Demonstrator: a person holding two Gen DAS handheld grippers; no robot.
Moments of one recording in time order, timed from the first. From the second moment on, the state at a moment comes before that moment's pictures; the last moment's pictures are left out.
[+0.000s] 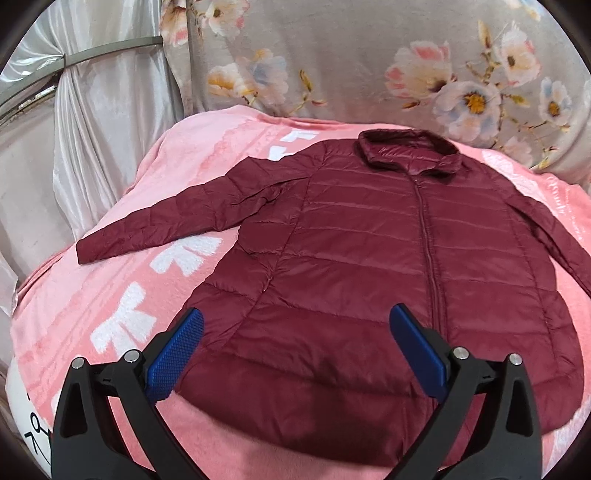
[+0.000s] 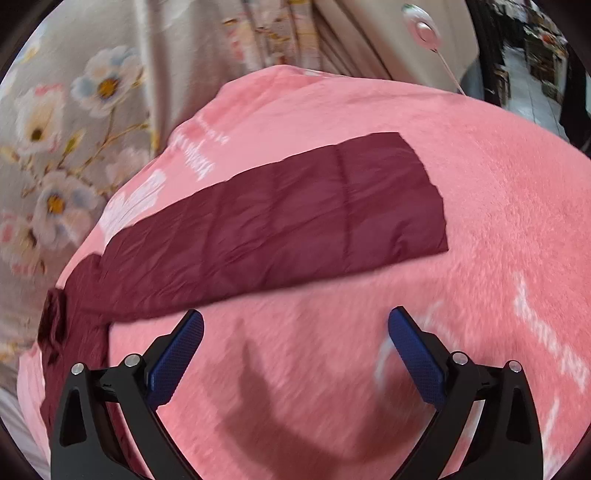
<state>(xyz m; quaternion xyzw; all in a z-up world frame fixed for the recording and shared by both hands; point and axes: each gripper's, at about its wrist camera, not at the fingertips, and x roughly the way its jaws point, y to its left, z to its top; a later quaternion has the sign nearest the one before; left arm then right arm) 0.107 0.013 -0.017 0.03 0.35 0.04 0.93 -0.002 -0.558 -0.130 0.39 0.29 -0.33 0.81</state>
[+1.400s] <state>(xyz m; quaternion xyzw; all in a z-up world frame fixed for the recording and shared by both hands) 0.280 0.094 -0.063 -0.22 0.50 -0.05 0.84 0.225 -0.161 -0.029 0.09 0.36 0.23 0.90</state>
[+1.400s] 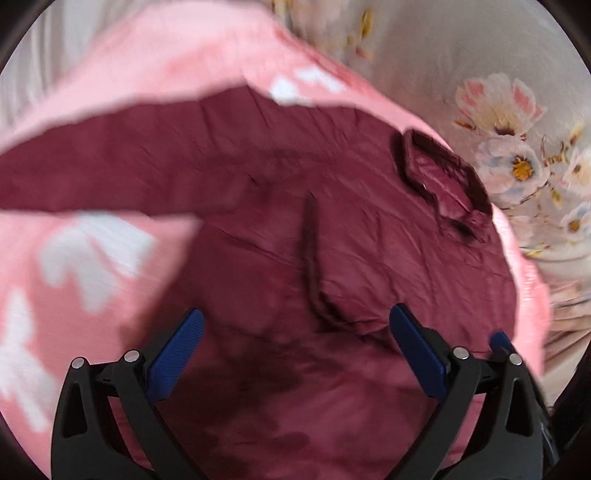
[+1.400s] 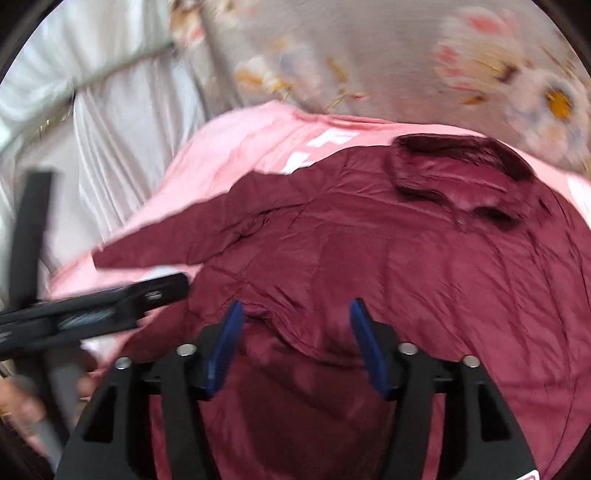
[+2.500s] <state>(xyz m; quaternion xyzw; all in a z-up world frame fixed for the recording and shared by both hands) 0.319 0.048 -0.086 -0.05 0.46 -0.04 0.89 0.259 -0.394 -0.110 0.22 0.40 -0.12 0.88</state>
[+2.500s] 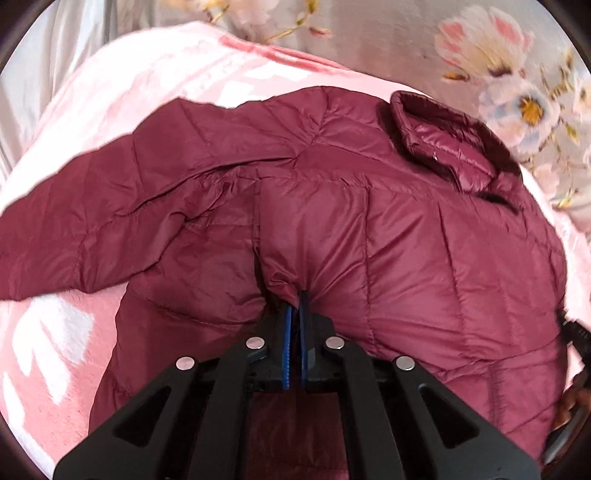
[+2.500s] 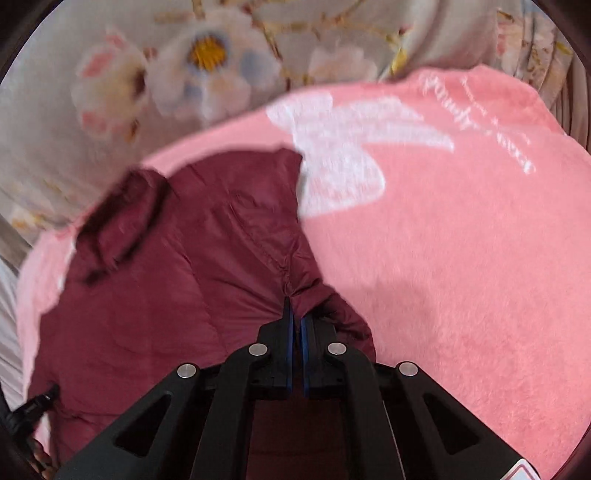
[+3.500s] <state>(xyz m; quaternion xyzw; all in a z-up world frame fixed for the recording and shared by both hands) 0.308 0.032 -0.088 0.00 0.42 -0.01 0.91 0.269 -0.162 -0.146 -0.02 0.40 -0.03 0.91</state>
